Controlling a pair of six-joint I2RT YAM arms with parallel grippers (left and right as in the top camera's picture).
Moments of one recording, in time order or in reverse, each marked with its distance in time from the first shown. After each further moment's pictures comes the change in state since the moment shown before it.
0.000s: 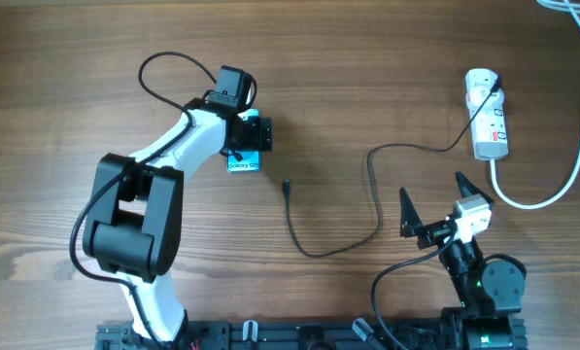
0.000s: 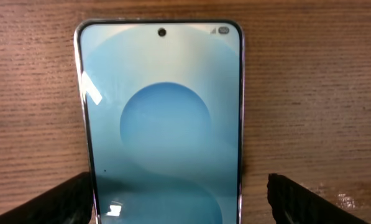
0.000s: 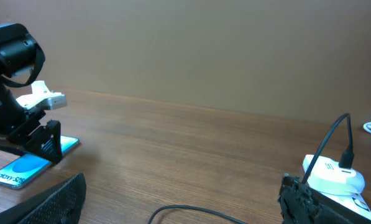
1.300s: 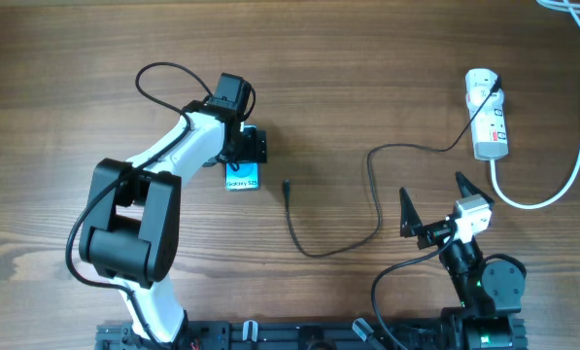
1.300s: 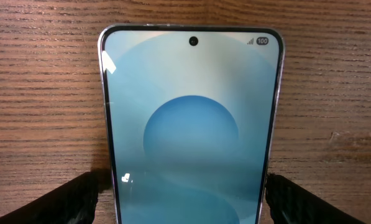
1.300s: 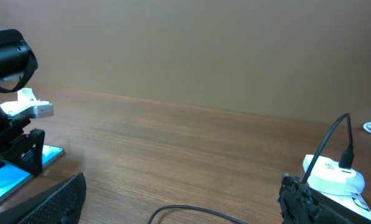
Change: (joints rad) left arm 0.000 -0.027 -0.023 -0.139 -0.023 -0.043; right arm 0.000 0.000 0.000 0.000 0.000 0.000
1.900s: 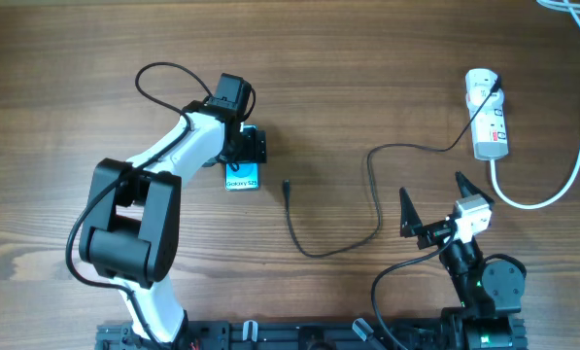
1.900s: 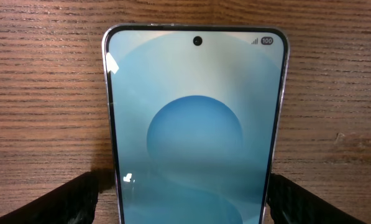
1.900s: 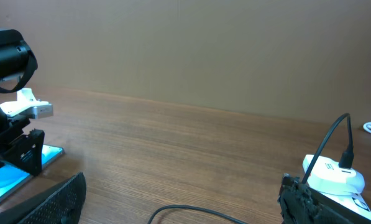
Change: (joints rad) left arm 0.000 0.000 -0.002 0.001 -0.011 0.000; right arm 0.000 0.000 0.000 0.000 0.000 0.000
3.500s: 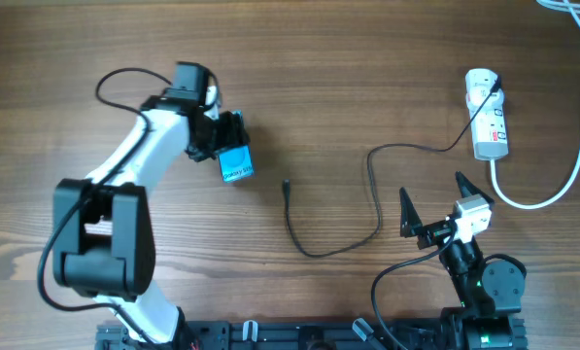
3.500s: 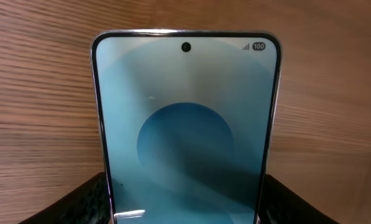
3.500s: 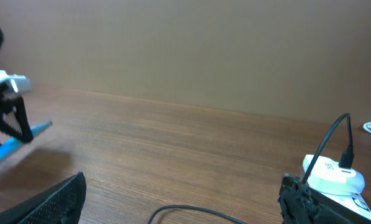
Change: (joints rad) left arm 0.171 -0.101 0.000 -0.010 0.319 -0.071; right arm 0.000 0.000 0.000 0.000 0.000 0.000
